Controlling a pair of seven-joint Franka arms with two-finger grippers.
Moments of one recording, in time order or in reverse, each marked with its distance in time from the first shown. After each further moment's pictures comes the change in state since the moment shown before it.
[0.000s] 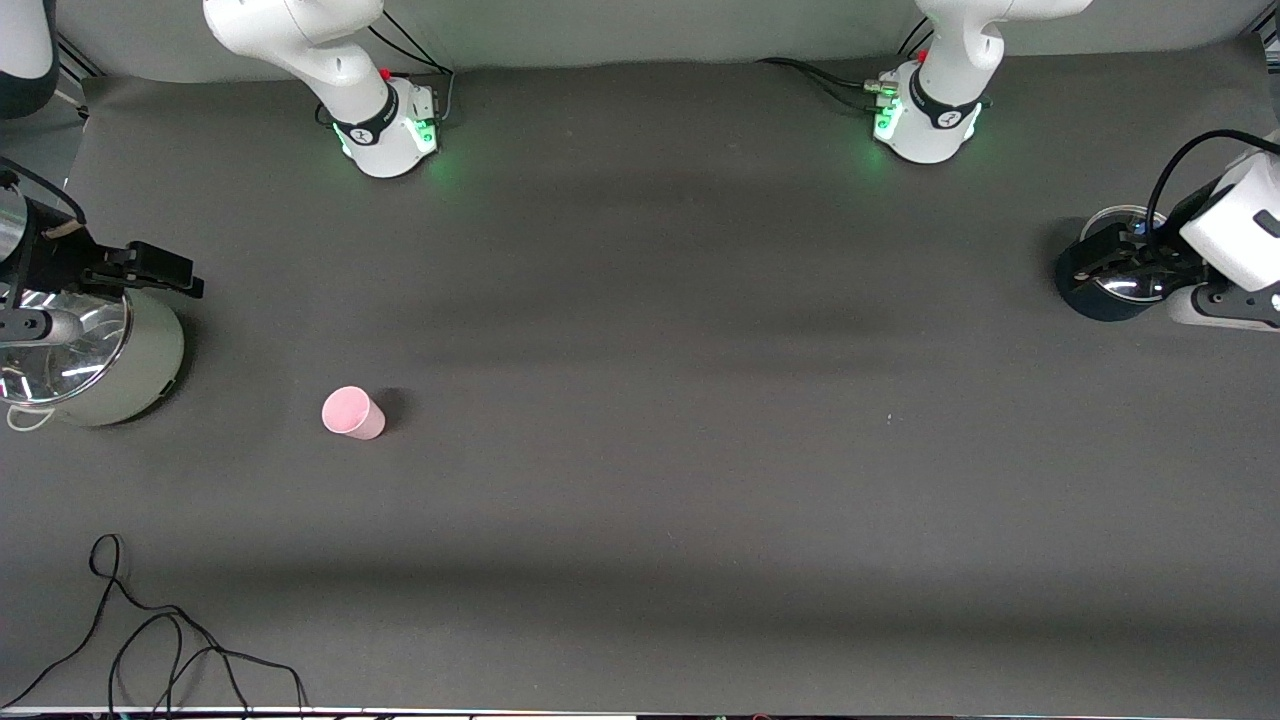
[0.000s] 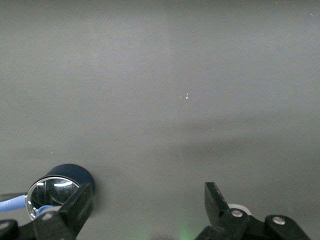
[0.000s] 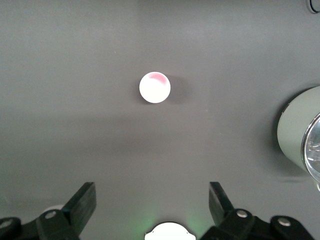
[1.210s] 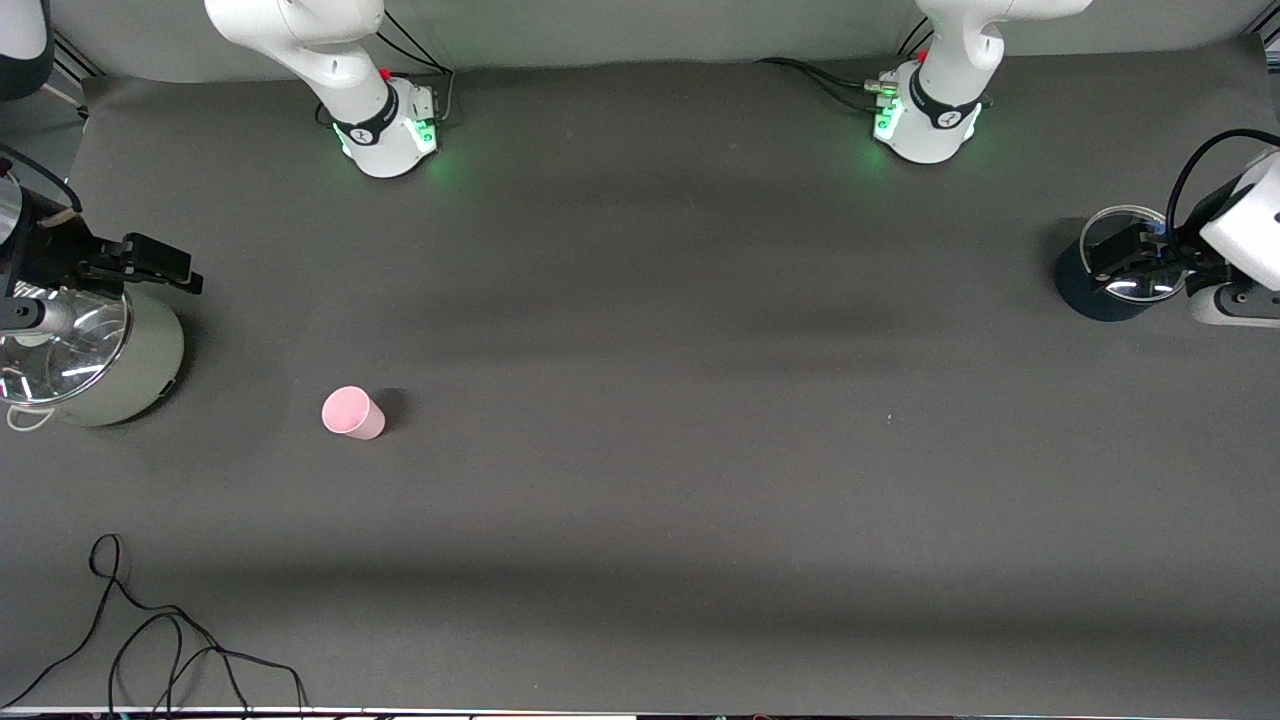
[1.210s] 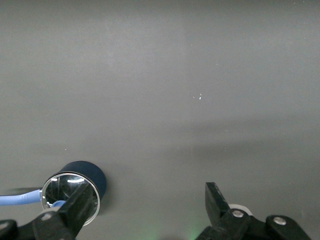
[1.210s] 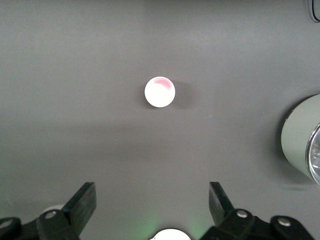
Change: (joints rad) left arm -0.006 -0.003 0.015 0.002 0.042 -0.001 0.000; right arm -0.181 -0.053 0.201 -0.057 0.000 0.051 0.000
